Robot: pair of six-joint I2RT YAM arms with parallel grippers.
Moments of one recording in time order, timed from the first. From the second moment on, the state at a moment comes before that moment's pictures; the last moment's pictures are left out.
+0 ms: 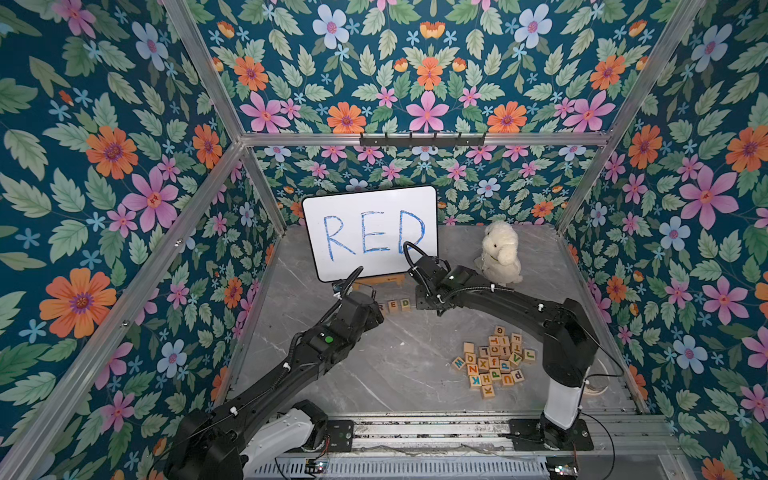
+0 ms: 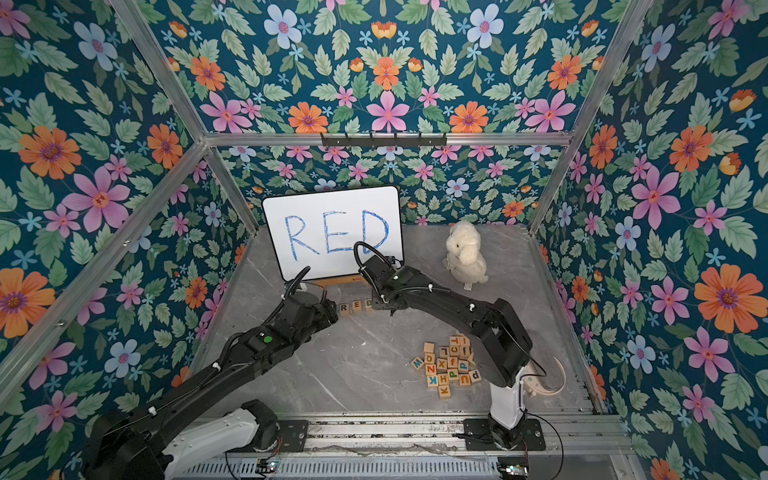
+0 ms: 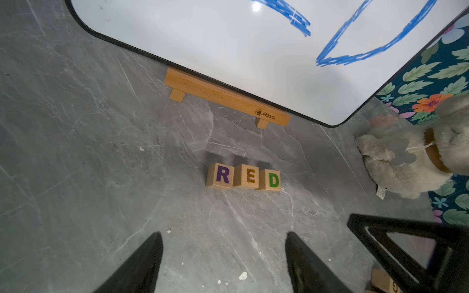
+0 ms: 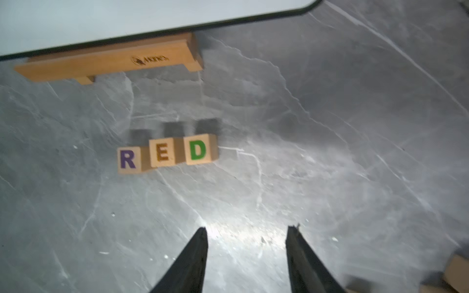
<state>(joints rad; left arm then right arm) -0.65 1.05 0.68 -0.37 -0.31 -0.86 0.81 1.81 1.47 -0.81 0.22 0.74</state>
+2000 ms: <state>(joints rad) -0.67 1.14 0.69 -0.29 -0.21 -0.84 0.67 1.59 1.01 -0.80 0.10 0.87</state>
